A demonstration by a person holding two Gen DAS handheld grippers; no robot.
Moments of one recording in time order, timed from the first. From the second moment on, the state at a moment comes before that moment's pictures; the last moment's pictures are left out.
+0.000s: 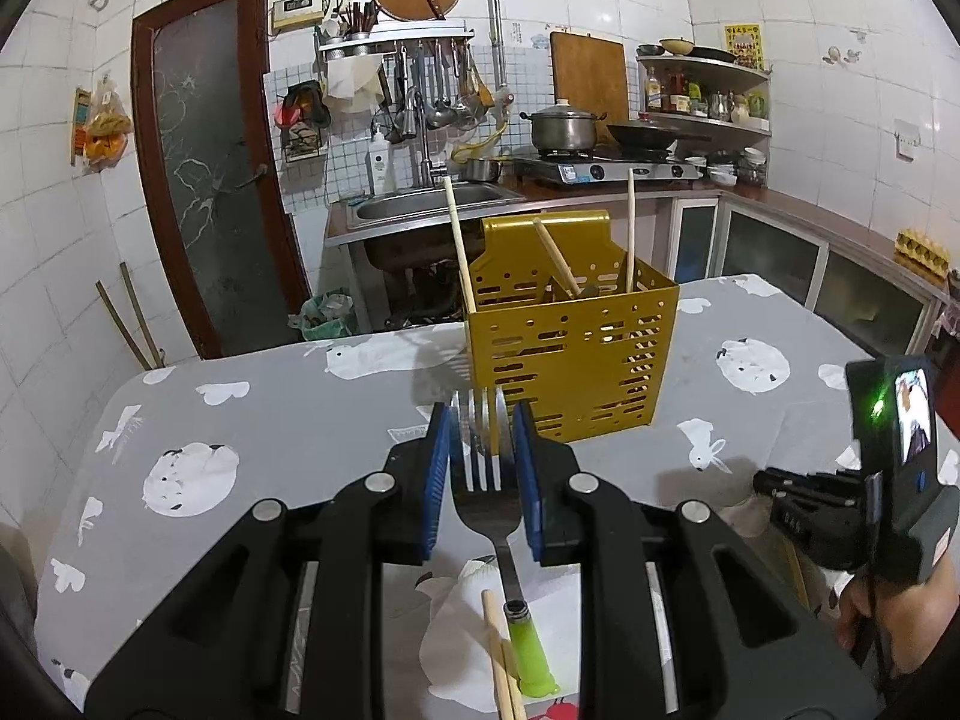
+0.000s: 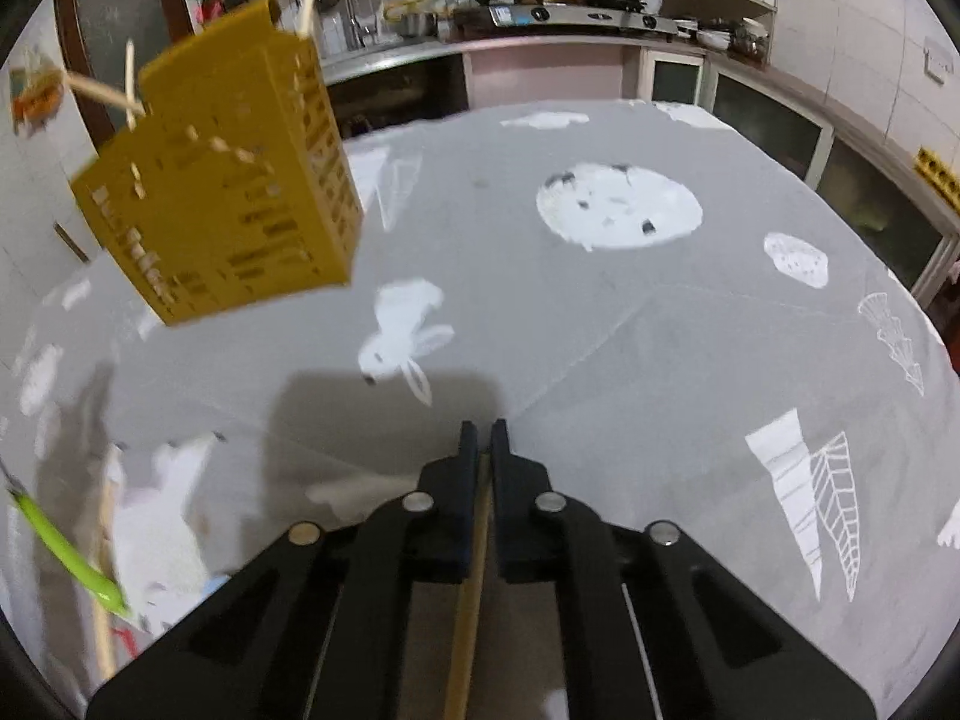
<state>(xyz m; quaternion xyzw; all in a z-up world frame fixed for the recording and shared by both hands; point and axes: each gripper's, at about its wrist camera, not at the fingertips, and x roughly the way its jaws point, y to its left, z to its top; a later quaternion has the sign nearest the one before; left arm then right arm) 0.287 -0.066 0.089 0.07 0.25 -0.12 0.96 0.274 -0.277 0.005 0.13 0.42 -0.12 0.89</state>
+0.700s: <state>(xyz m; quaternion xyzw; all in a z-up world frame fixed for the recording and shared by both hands) 0.271 -0.051 0.112 0.03 0.21 -0.14 0.97 0.225 -0.261 0.114 0.10 0.14 -0.07 0.98</state>
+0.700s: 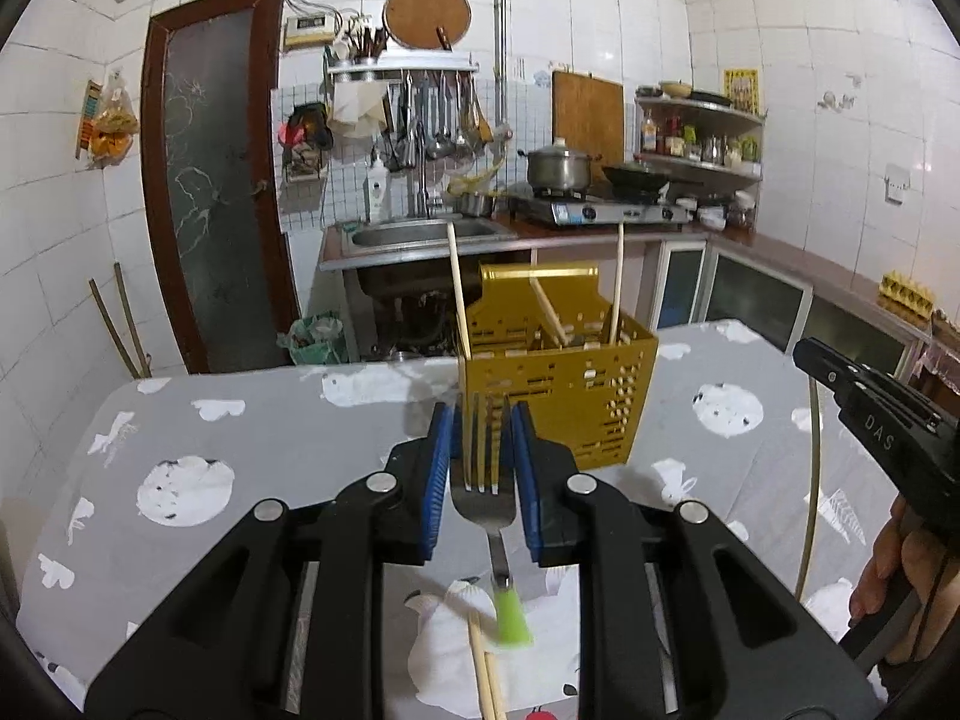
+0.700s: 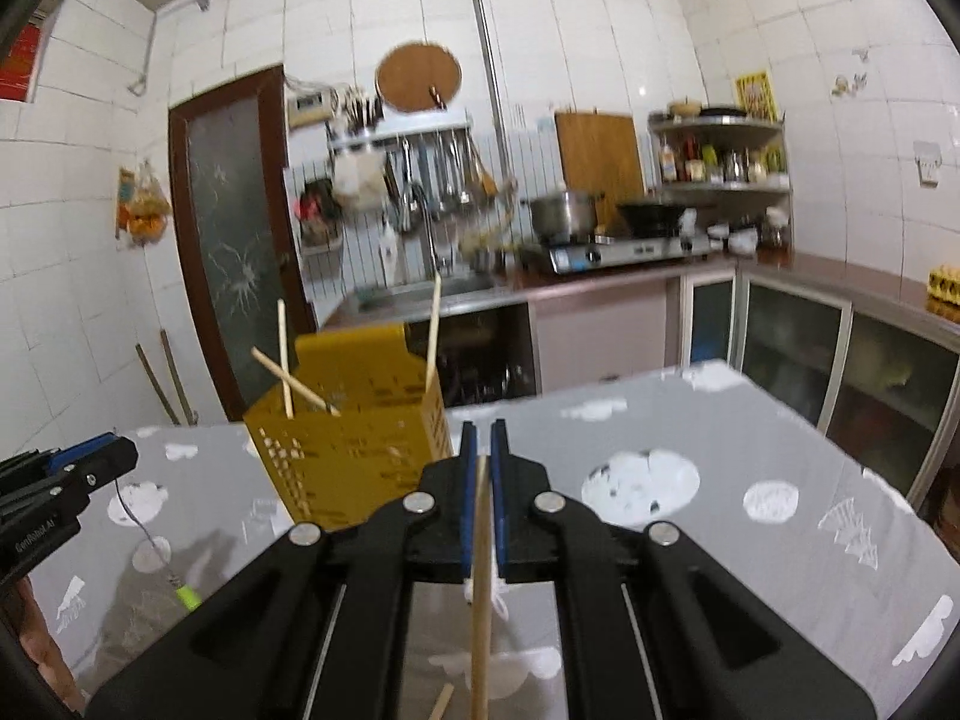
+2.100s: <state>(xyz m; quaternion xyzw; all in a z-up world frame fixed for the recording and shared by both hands) 0.306 -0.077 0.241 0.02 0.04 -0.10 0.99 0.260 -0.245 0.256 0.07 -0.02 -0.03 1.00</state>
